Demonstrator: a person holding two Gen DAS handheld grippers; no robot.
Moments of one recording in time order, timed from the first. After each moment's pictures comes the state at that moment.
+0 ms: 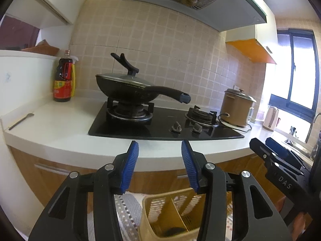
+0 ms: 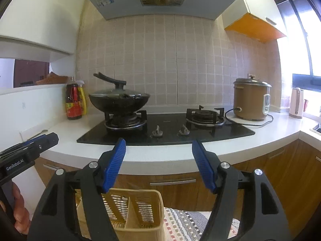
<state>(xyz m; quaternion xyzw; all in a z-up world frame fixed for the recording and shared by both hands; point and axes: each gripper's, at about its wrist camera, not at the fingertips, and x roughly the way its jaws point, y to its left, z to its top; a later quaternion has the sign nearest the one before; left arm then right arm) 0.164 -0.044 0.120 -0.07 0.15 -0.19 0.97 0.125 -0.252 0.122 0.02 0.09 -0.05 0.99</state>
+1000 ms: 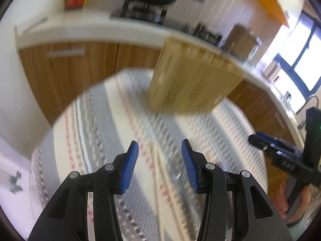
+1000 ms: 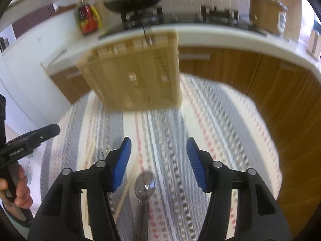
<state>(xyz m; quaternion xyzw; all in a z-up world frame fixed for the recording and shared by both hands) 0.075 0.012 -0.001 -0.08 0.45 -0.20 0.87 0.038 -0.245 0.018 0.06 0.43 0.03 0.90</state>
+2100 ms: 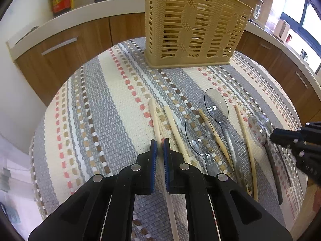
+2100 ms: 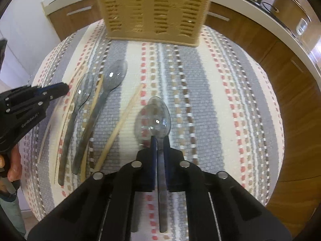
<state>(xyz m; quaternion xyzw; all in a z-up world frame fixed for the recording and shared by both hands) 0.054 -0.028 -0.056 0.05 0.47 -0.17 0.87 0.018 -0.199 -0.051 -0.05 0.53 0.03 0.84</state>
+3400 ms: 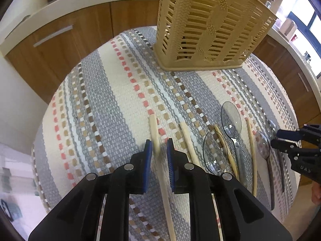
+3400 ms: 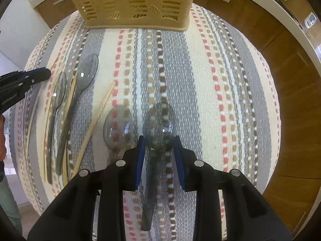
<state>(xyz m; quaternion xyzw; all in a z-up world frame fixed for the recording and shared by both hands) 0.103 -0.024 -0.052 0.04 0.54 -0.17 0.82 0.060 -0.217 -0.059 -0.06 0.61 0.02 0.79</state>
